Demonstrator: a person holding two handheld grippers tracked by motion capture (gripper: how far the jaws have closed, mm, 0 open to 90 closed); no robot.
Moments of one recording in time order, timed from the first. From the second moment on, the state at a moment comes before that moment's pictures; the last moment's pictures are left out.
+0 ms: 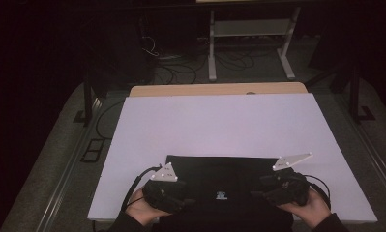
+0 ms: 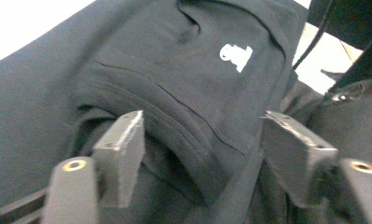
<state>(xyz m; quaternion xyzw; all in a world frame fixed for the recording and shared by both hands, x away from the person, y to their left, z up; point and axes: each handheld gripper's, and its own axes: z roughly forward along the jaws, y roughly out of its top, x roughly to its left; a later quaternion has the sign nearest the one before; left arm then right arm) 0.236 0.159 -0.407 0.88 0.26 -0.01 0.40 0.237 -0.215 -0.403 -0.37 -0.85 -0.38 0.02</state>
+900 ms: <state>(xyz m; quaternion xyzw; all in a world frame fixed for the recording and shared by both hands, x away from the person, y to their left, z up) 0.291 0.192 -0.379 0.85 0.30 0.03 0.44 0.282 -0.279 -0.370 -0.39 -0.82 -0.42 -0.01</state>
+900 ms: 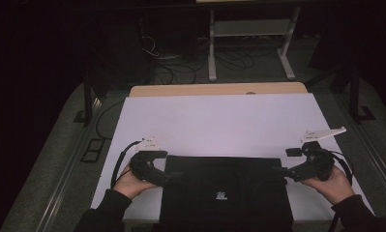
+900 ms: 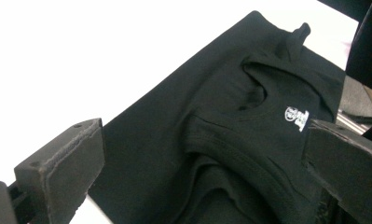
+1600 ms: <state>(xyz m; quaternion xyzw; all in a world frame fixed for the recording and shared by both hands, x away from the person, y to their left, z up) 0.317 0.195 -0.373 0.86 0.29 0.04 0.42 0.301 -0.289 -0.372 -0.39 -0.83 -0.40 -0.03</state>
